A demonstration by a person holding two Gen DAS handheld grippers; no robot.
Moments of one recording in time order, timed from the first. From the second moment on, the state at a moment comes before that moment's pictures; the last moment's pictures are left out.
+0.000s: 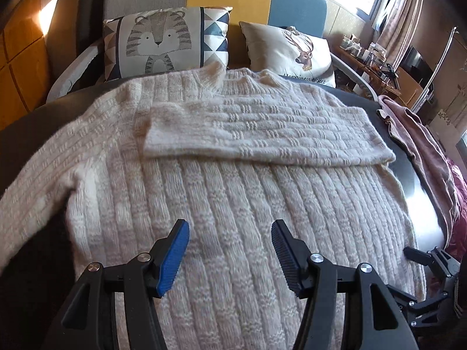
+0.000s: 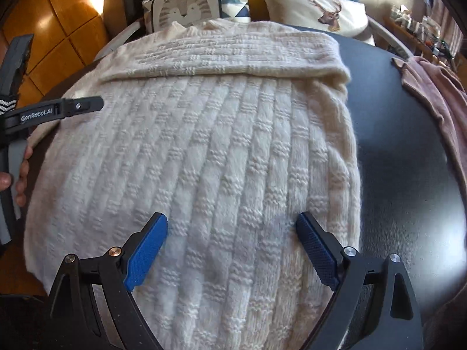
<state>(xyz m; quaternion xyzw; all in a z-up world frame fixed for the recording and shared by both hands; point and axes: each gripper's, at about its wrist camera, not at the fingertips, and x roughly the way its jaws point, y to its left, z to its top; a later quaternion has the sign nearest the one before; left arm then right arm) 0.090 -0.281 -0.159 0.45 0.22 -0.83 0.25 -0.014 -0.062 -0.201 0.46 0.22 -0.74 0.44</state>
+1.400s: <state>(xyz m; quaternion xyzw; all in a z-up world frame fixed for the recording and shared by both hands) 0.162 -0.278 -0.156 0.44 0.21 -0.83 0.26 -0.032 -0.077 -0.169 0.45 0.20 -0.75 0.44</state>
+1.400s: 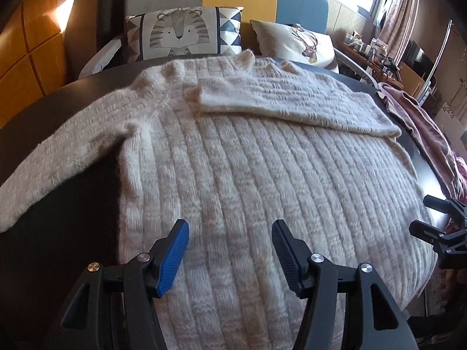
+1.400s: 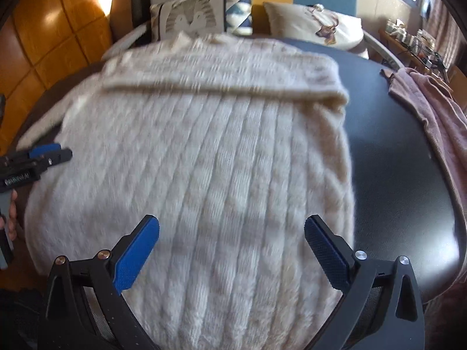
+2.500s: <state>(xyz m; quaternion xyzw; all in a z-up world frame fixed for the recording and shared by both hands) -0.022 -0.453 -0.164 0.40 0.21 -0.83 0.33 -0.186 -0.296 -0.187 0.42 0.19 -0.79 0.39</state>
